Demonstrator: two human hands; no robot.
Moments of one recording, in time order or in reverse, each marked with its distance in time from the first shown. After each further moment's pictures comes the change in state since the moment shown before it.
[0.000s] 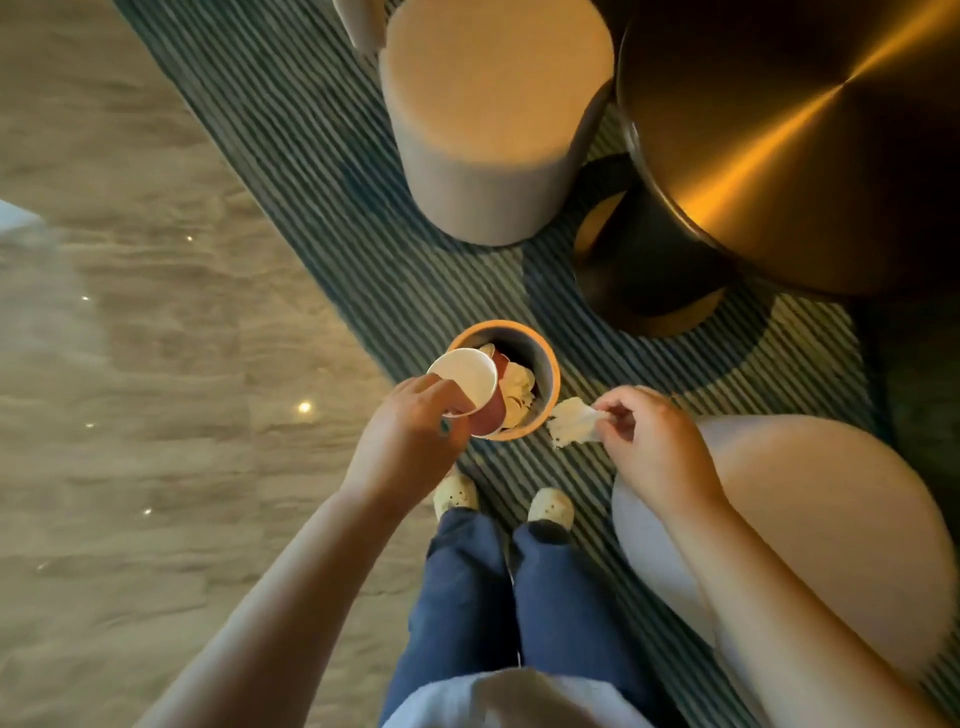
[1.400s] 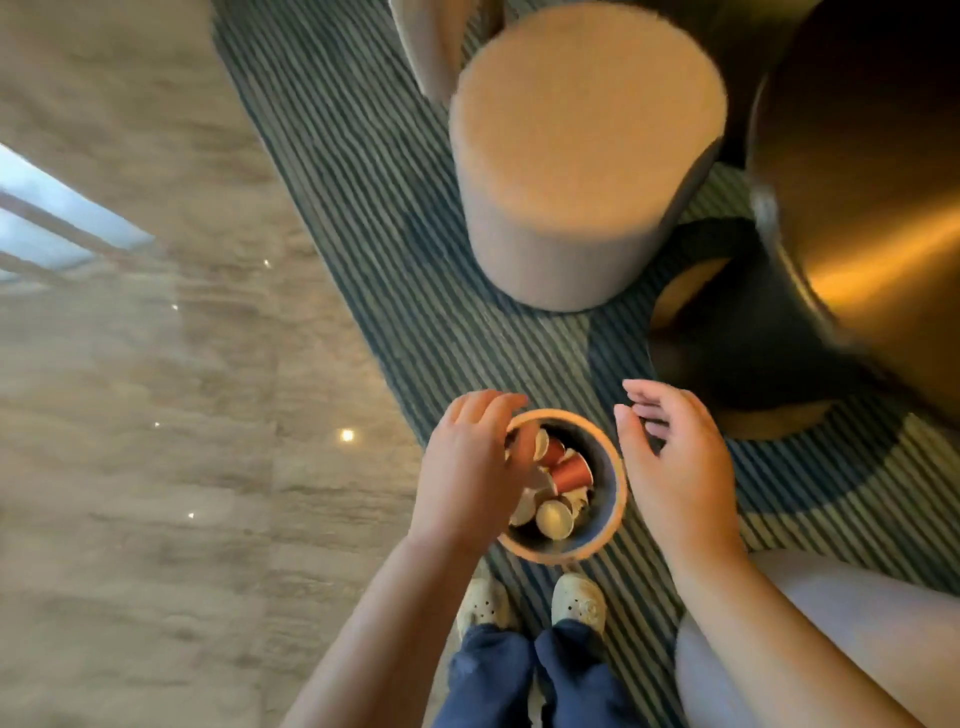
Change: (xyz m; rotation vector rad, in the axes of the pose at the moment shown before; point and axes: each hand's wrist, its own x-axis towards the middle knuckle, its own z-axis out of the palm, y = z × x) left_hand 0.144 -0.051 0.058 0.068 0.167 -0.118; right_hand 0.170 -0.008 0.069 0.304 0.198 -0.028
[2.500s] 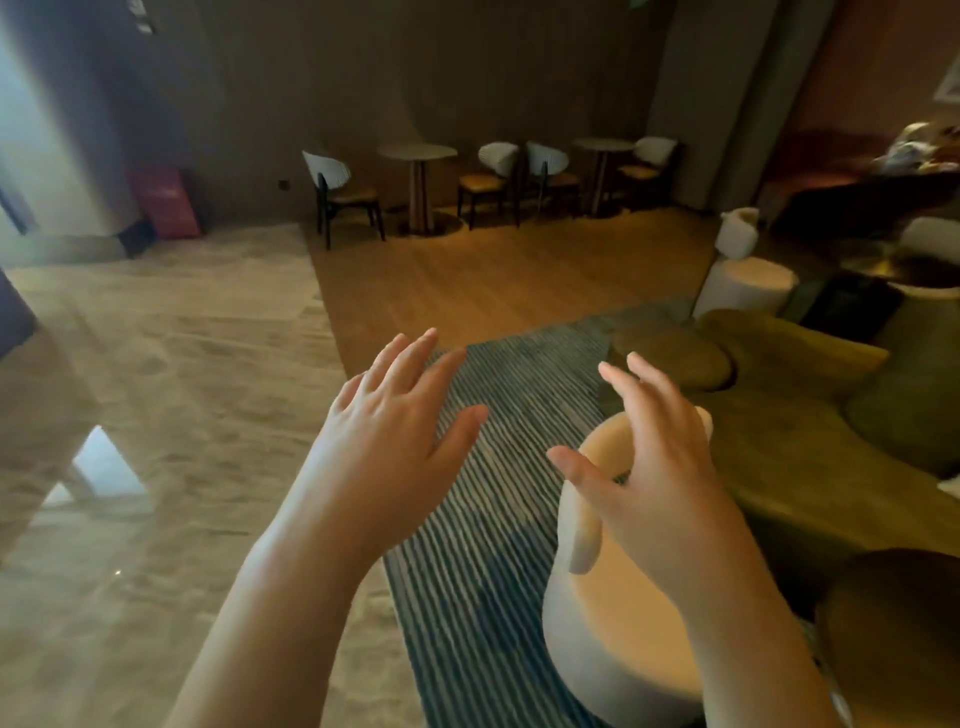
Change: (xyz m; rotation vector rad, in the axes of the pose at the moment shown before) left_hand 0.123 -0.018 -0.640 0.260 0.457 0.208; right_hand 0.119 -0.614 -0.008 -0.288 0.175 -0.656
